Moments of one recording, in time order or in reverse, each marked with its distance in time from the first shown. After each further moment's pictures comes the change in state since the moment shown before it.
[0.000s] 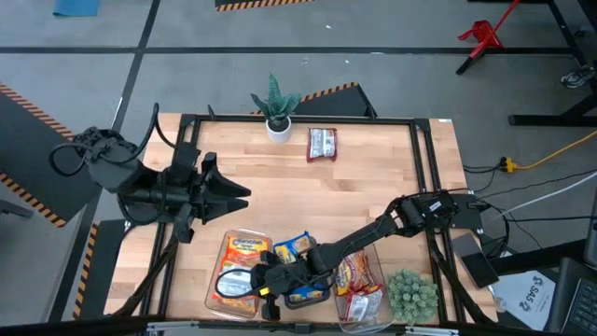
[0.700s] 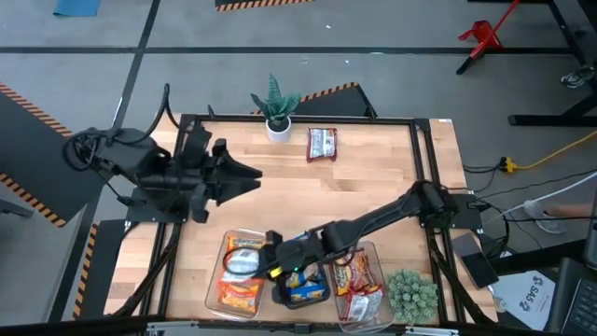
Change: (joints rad) left arm 0.148 0.004 0.000 0.047 0.100 -0.002; right arm -0.048 -0.242 -0.094 -0.097 -0.051 -0.095
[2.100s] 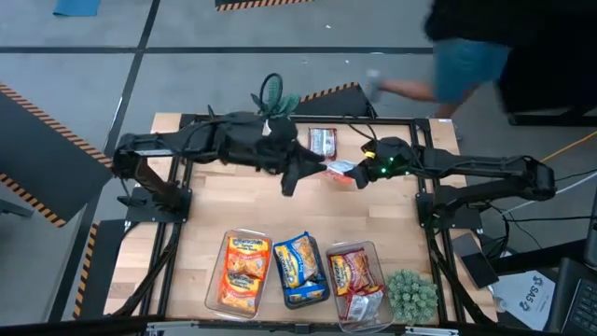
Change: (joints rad) left arm 0.420 0.254 0.002 0.047 0.412 0.072; right arm -0.636 -1.106 -1.194 -0.040 -0.129 0.420
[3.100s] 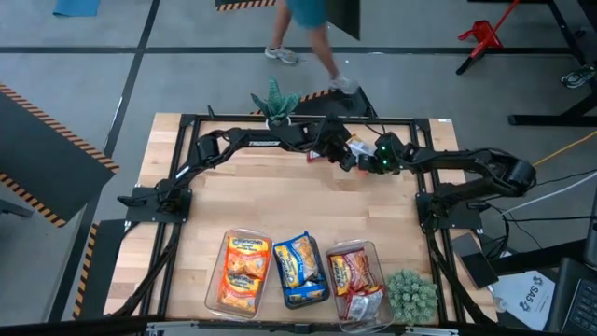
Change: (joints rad) left arm 0.387 0.728 -0.003 0.328 0.423 -0.094; right arm -0.440 0.258 -0.316 0.233 -0.022 0.108
